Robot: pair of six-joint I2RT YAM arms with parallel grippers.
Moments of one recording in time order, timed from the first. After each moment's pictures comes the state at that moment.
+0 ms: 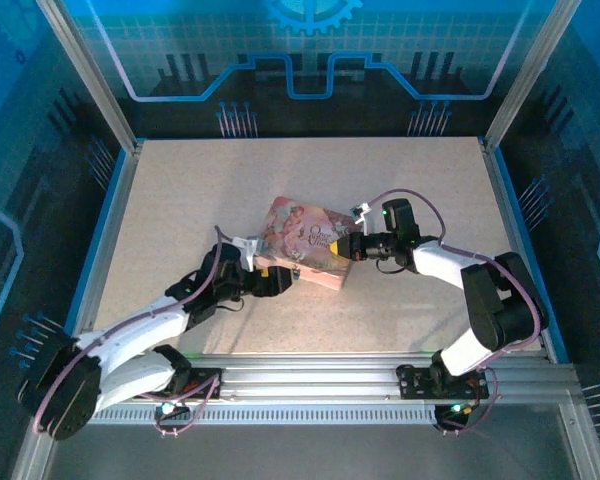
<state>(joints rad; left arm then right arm) -0.57 1.09 0.43 0.08 0.30 -0.67 0.32 1.58 0.75 0.08 -0.79 0.39</state>
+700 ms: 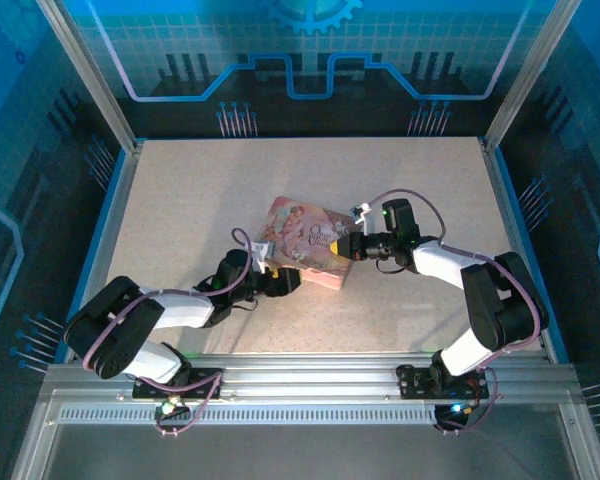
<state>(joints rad) -0.58 1.45 0.34 0.61 0.31 -0.69 0.32 1.58 0.75 0.08 -0.79 0.40</state>
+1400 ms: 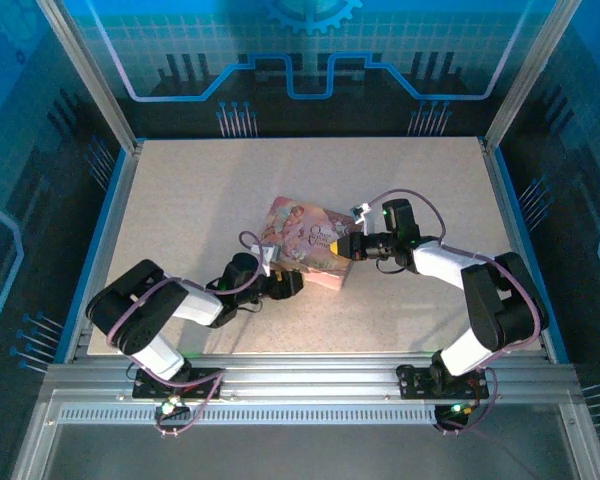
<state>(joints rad) -0.60 1.61 0.34 0.78 0.31 -0.69 0.32 1.57 0.74 0.08 -0.79 0.40</state>
